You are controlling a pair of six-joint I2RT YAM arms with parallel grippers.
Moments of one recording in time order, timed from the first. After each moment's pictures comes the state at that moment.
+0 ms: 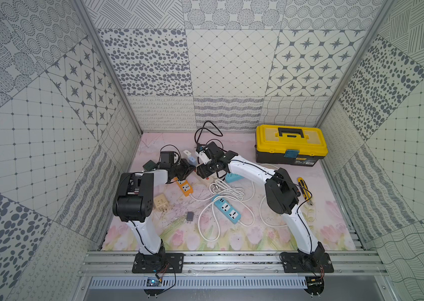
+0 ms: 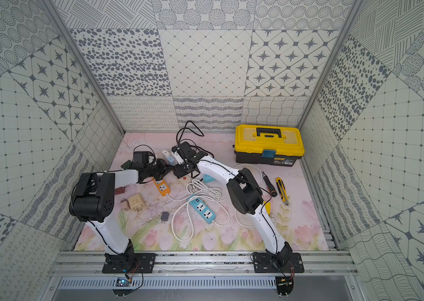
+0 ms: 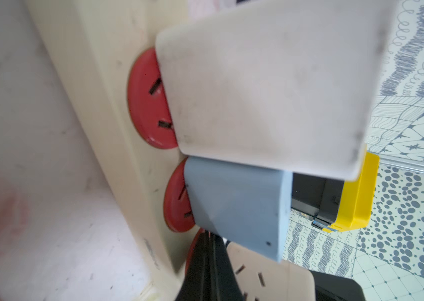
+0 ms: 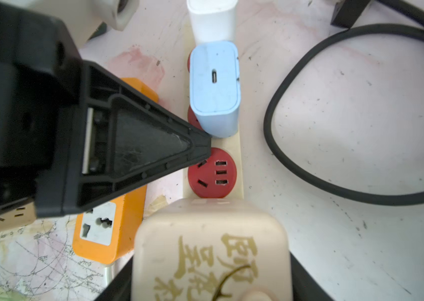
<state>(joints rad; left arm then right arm) 0.01 1.86 0.96 0.09 0.61 -0.92 0.81 2.33 2.04 -0.61 -0.12 0.14</state>
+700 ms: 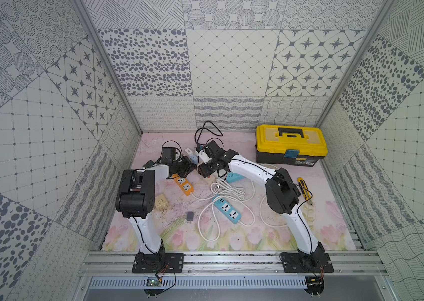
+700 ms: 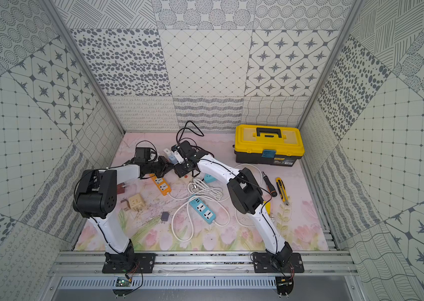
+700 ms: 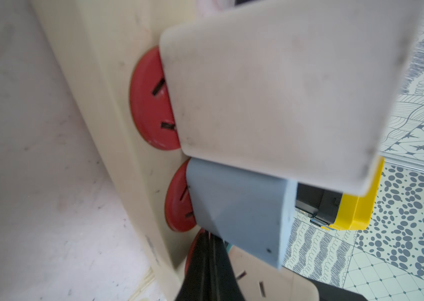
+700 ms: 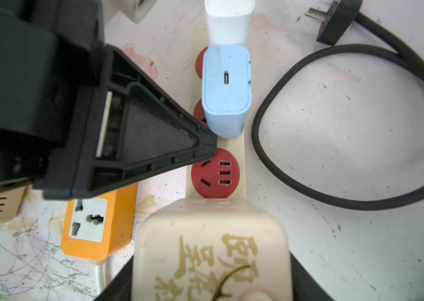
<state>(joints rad) 0.01 1.92 1.09 -0.04 0.63 -0.90 0.80 2.33 2.05 -0.61 -0.11 0.09</state>
